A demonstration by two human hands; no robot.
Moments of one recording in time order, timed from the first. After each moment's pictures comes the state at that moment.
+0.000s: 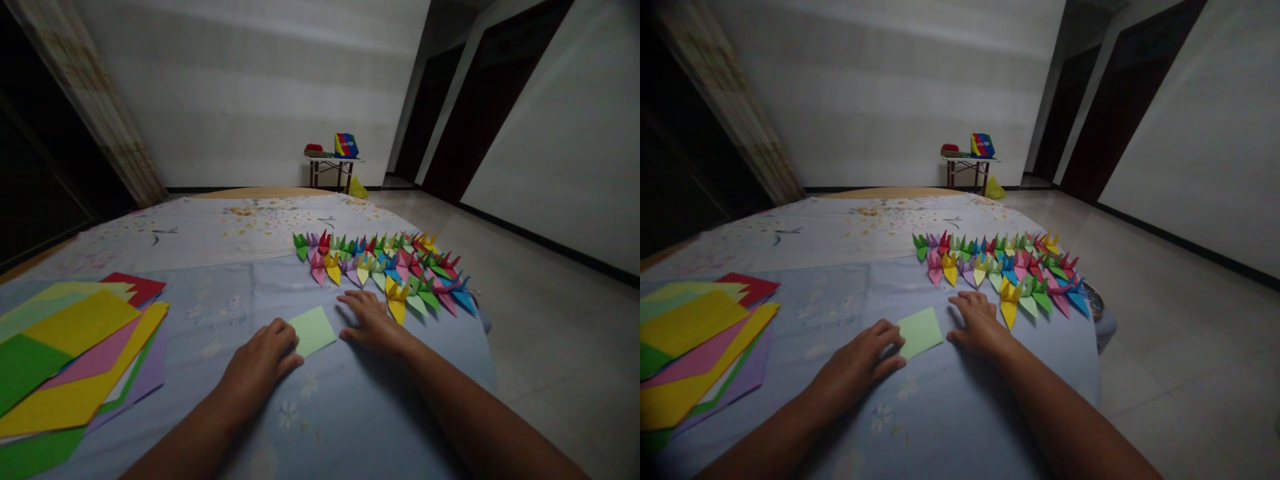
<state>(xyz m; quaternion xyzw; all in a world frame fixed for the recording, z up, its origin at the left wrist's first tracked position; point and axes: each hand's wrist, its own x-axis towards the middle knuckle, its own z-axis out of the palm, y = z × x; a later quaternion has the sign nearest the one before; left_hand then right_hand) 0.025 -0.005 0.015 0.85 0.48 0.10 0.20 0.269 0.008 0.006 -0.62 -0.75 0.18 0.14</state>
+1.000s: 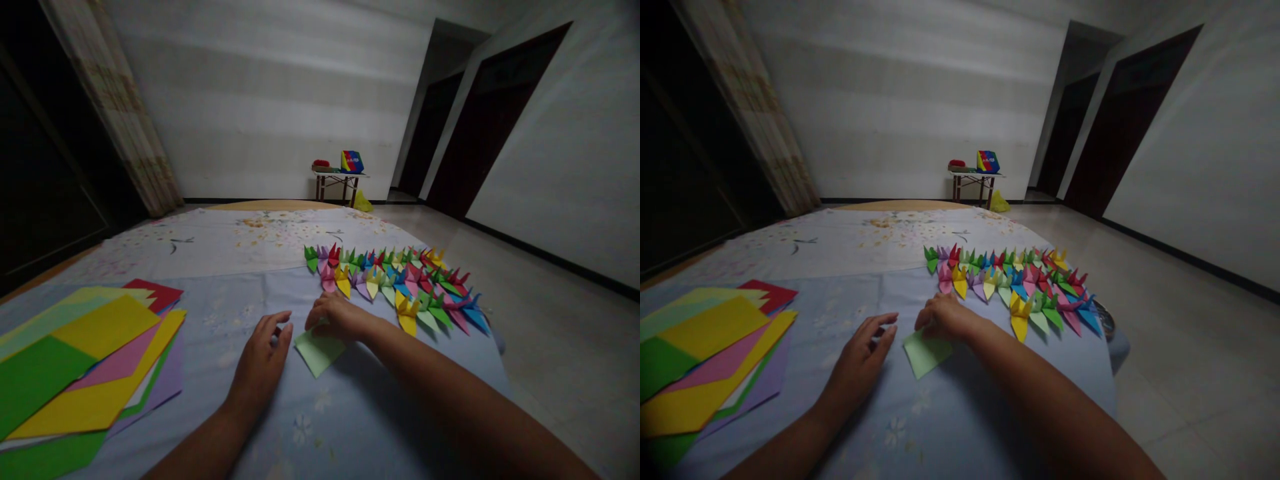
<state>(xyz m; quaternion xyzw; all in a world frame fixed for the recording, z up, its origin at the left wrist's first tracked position) 0.019 0.009 -0.003 0.70 0.54 0.41 0.23 0.210 0.066 0.029 -0.38 -0.91 0.14 0.09</state>
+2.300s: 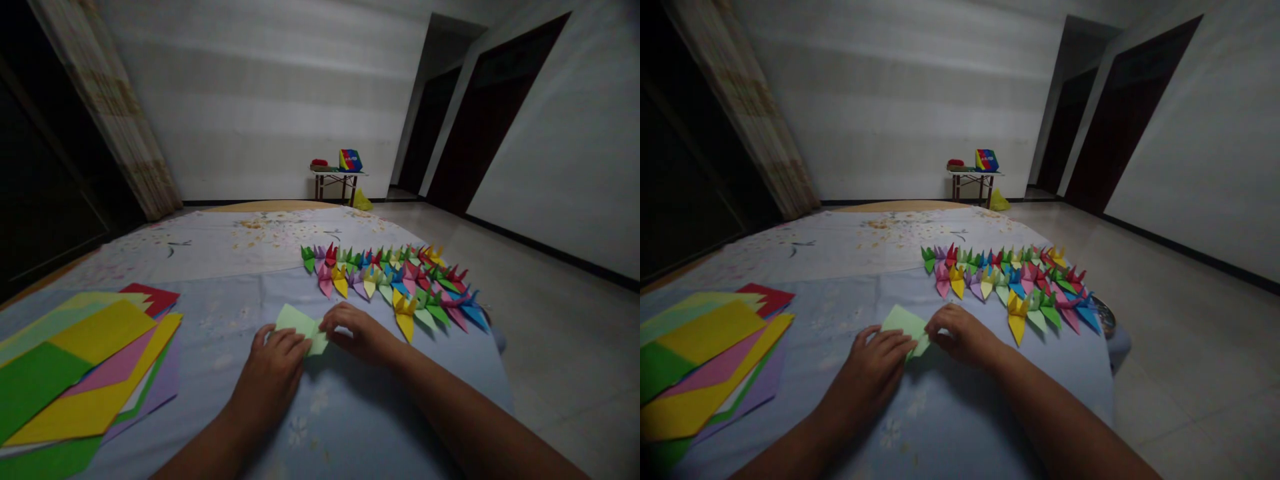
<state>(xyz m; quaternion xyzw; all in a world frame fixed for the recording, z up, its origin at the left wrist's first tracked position) 0.026 -0.010 0.011 0.89 0.40 0.20 -0.01 0.243 0.025 0.016 -0.30 -0.88 0.18 0.33</state>
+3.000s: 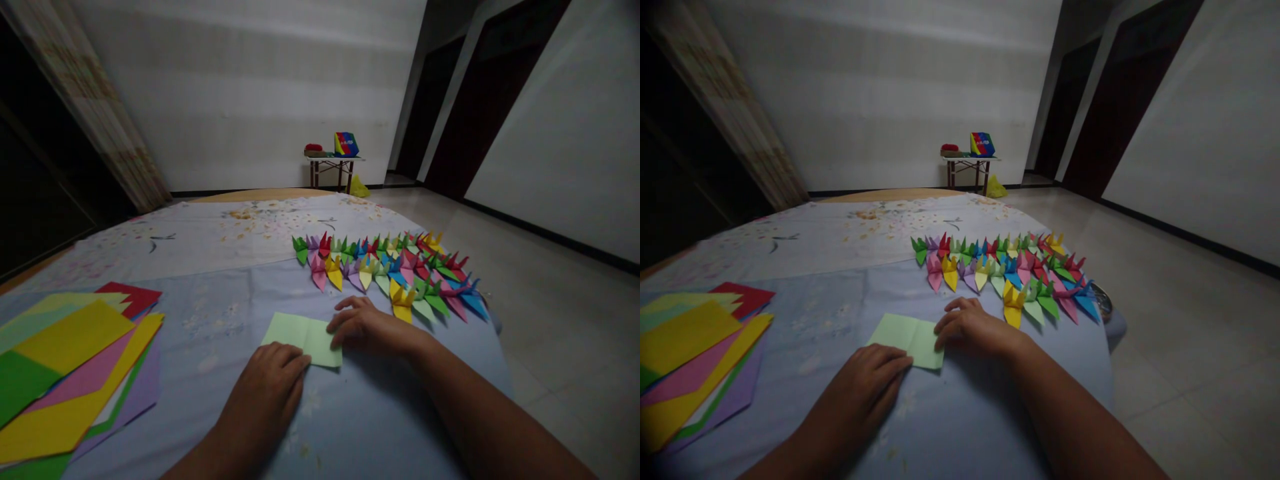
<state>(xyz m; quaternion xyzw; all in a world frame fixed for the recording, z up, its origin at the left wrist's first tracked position) 0.034 -0.018 0.003 0.90 0.39 0.15 0.07 0.279 0.031 0.012 -0.36 -0.90 0.21 0.14</state>
